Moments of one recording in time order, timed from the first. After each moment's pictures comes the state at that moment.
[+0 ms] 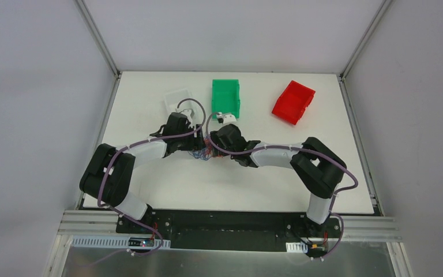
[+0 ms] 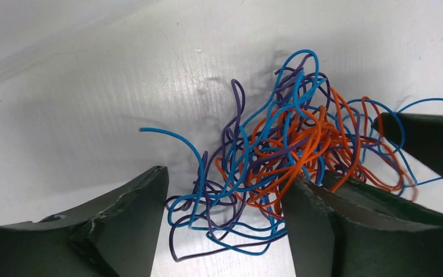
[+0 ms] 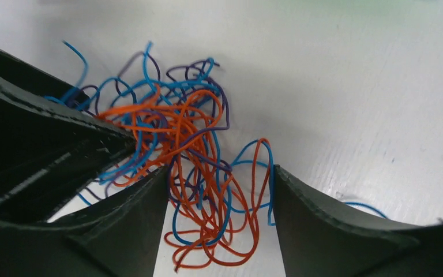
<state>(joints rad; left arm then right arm) -0.41 1.52 0.71 0.02 0.10 -0.41 0.92 1.80 1.00 0.14 0.30 0.47</state>
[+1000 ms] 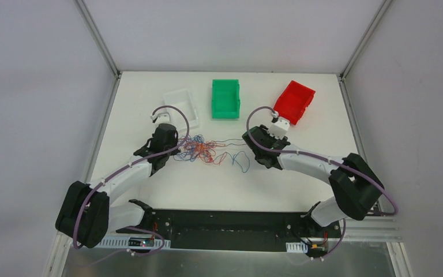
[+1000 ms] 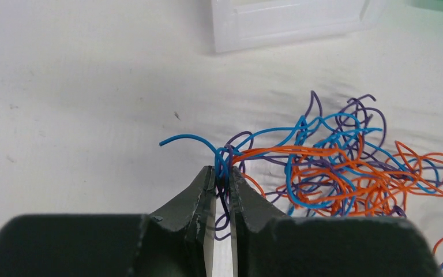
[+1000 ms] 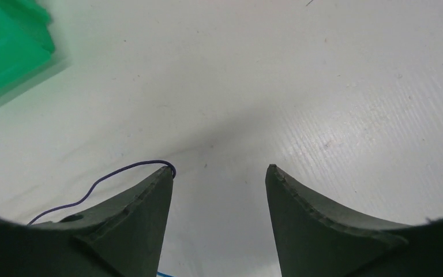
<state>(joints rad) -0.41 1.19 0.57 -0.12 -0.42 -0.44 0.80 1.54 0.86 -0.38 0.81 1.07</state>
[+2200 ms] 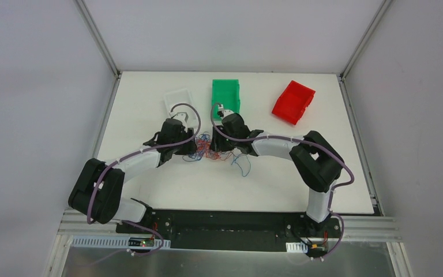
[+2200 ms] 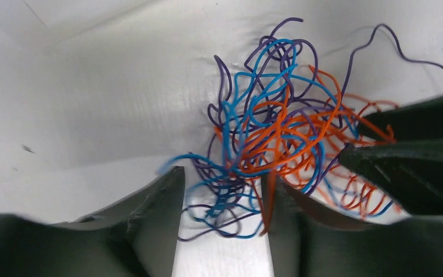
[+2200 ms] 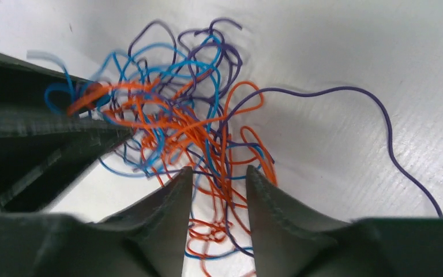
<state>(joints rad) -0.41 1.35 0.60 0.01 0.00 -0.38 0.81 1.87 1.12 0.02 -0.08 0.53</state>
